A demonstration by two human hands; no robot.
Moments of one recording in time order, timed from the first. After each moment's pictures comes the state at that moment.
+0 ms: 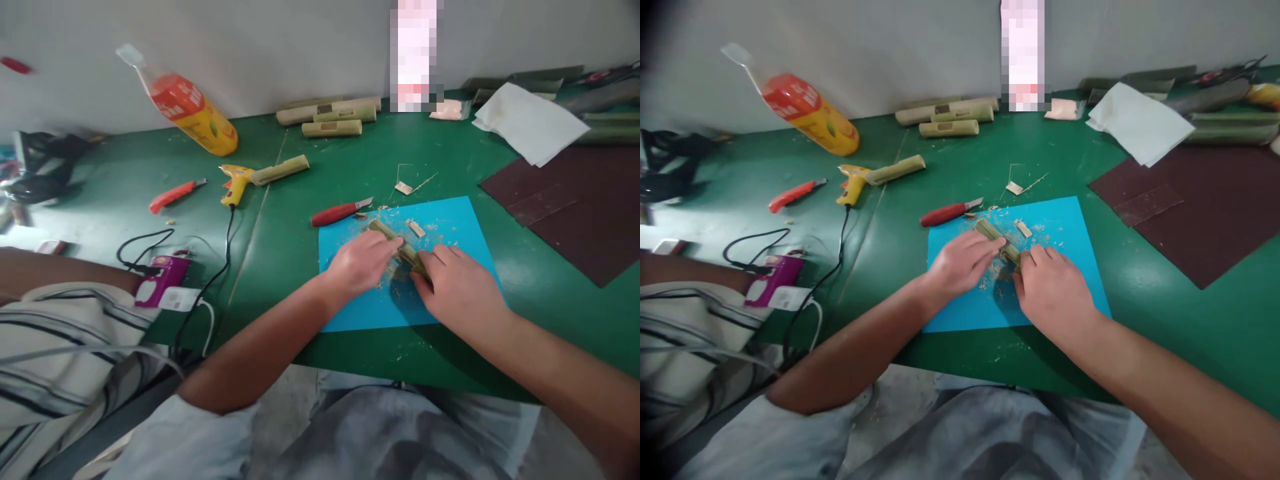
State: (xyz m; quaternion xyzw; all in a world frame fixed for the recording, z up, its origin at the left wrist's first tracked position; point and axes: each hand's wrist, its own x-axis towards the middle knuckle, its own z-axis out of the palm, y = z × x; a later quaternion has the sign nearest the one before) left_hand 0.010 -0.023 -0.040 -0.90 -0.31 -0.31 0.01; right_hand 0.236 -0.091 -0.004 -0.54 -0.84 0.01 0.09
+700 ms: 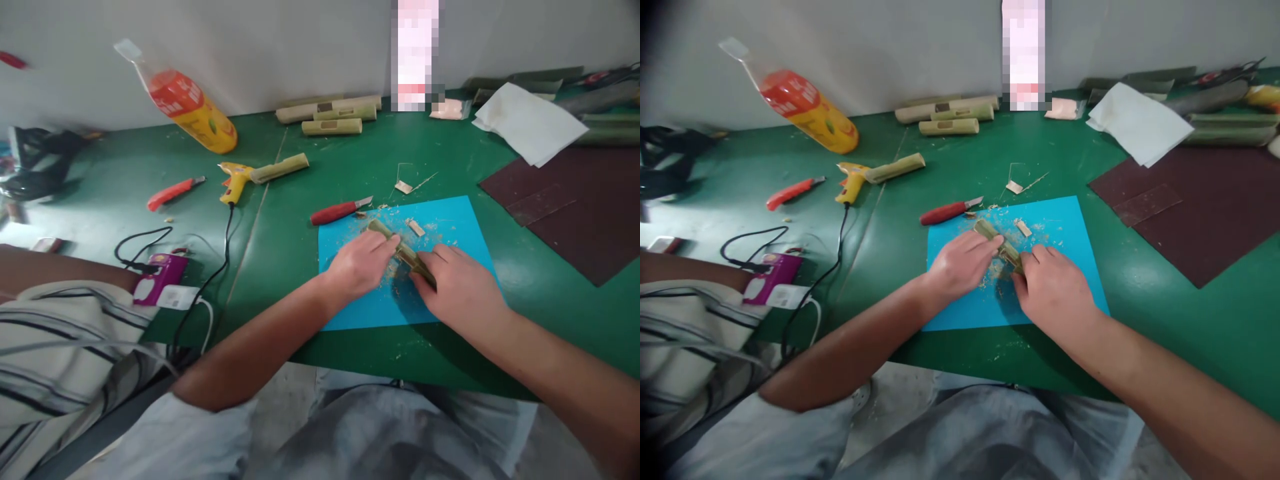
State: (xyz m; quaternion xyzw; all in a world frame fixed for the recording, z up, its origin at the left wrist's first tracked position) left_hand 0.009 -0.025 -0.045 -0.90 -0.33 -0.27 0.02; right_hand 0.240 -0.090 -0.008 -0.55 -0.83 0.06 0.11
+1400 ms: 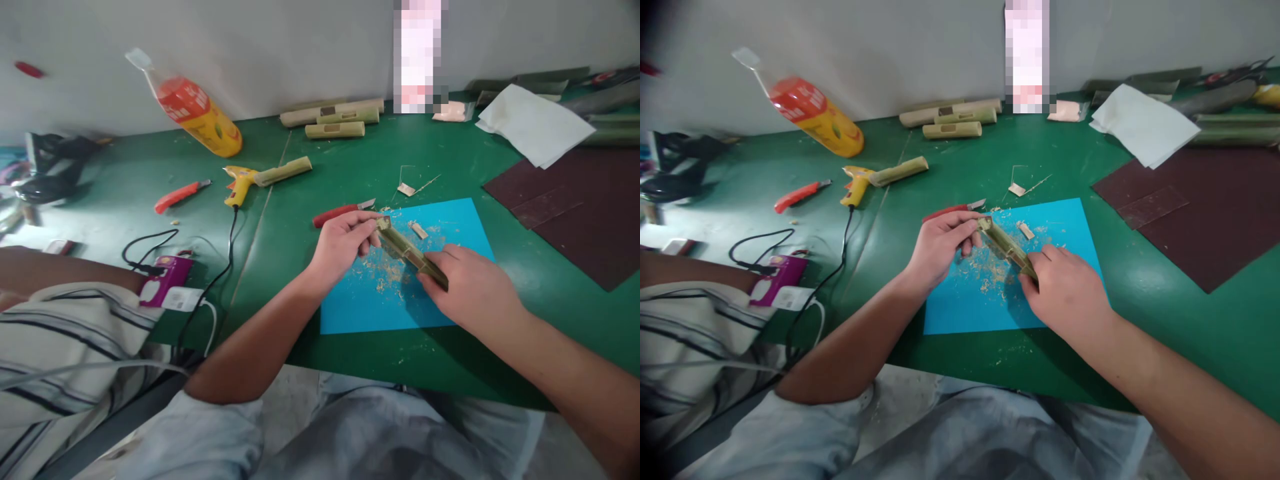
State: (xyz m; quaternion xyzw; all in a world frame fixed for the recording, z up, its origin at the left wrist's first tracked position) left_hand 0.017 -0.021 -0.010 -0.53 -0.52 -0.43 -0.52; right_hand 0.248 -0.086 0.000 -0.58 -0.81 0.10 0.07
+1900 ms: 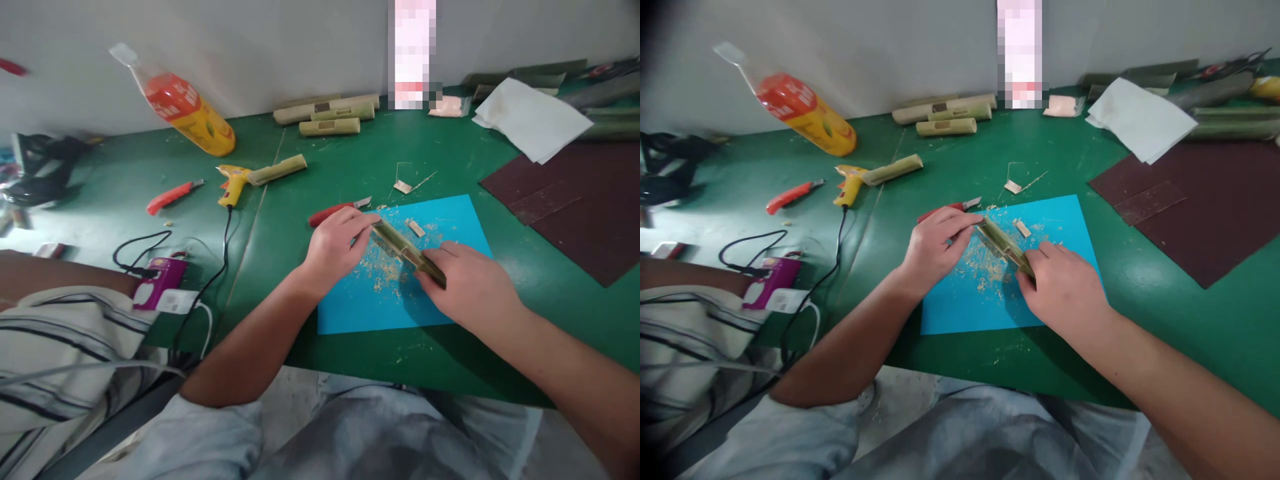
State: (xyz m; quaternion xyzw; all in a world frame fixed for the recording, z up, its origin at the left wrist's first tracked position) left_hand -0.001 -0.018 -0.016 -0.84 -0.40 -0.36 -0.08; right_hand 0.248 -0.084 0.003 -0.58 -0.81 0.09 0.07
